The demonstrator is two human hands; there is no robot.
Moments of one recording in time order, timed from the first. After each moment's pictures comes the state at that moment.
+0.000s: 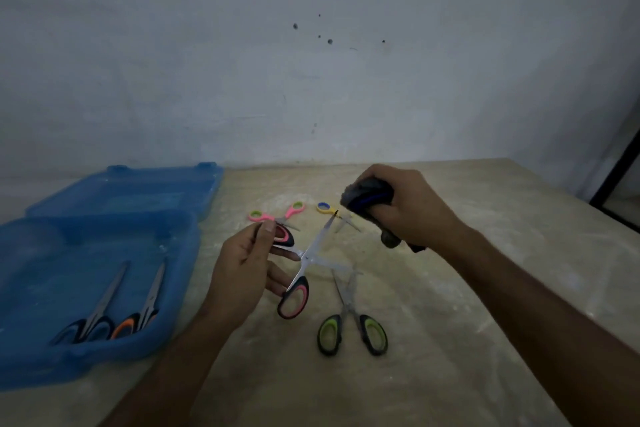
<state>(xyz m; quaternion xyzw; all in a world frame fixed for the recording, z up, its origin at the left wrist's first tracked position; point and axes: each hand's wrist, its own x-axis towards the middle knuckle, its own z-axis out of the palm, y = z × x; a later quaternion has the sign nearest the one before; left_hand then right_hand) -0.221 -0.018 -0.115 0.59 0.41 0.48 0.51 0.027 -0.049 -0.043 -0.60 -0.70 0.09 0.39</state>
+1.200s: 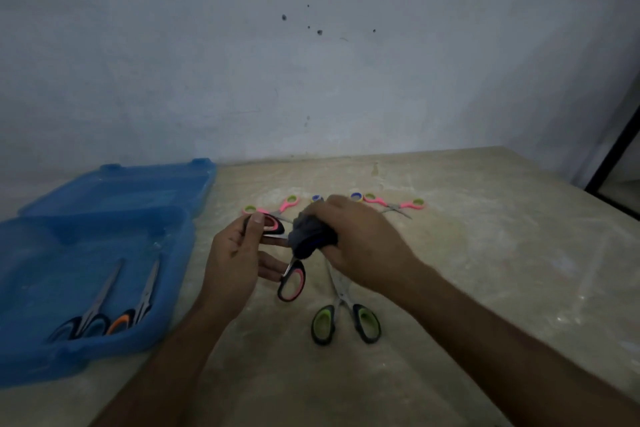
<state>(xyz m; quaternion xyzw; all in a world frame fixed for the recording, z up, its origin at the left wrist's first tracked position) -0.219 -0.010 -0.124 0.59 0.40 0.51 0.49 -0.035 -0.071 -0.076 -0.56 -0.78 -0.02 0.28</state>
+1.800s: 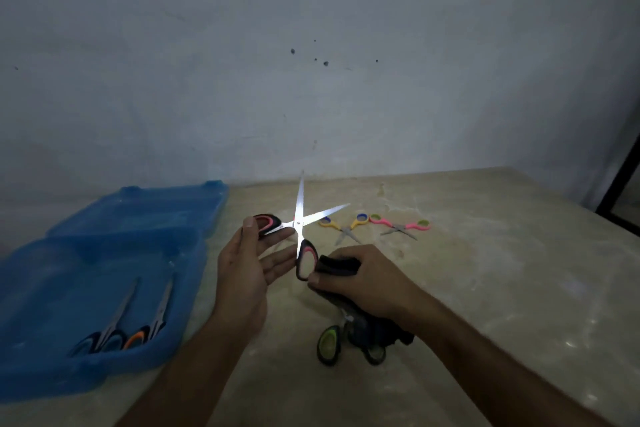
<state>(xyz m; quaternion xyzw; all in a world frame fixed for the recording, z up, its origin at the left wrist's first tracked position) -0.204 -0.021 -0.096 0.41 0.37 0.58 0.59 -0.033 -0.087 -0.093 -0.59 -0.61 0.33 0.41</state>
